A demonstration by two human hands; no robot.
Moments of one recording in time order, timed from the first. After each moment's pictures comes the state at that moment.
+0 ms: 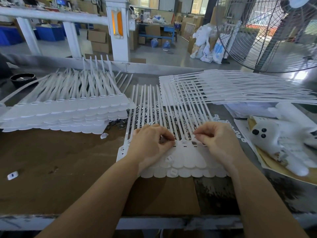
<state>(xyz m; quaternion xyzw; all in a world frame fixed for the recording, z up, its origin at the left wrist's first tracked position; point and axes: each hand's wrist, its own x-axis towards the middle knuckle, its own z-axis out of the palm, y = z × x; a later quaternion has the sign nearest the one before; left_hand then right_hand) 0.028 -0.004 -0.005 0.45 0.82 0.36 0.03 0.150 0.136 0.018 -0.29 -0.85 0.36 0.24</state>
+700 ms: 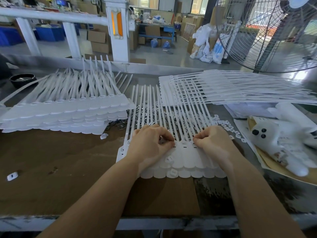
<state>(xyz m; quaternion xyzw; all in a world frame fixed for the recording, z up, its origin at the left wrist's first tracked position) 0.028 -0.004 -0.005 0.45 0.82 0.36 0.04 0.139 0.137 0.015 -0.36 -0.87 0.31 0.14</state>
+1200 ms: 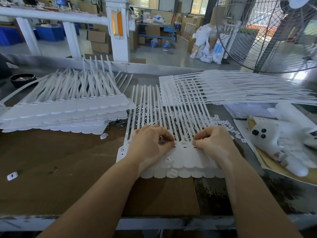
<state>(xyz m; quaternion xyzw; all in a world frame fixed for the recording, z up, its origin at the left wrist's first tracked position) 0.027 -0.003 -0.006 0.45 0.82 0.35 0.03 0.142 0.134 0.016 -0.38 -0.83 0.37 0.18</state>
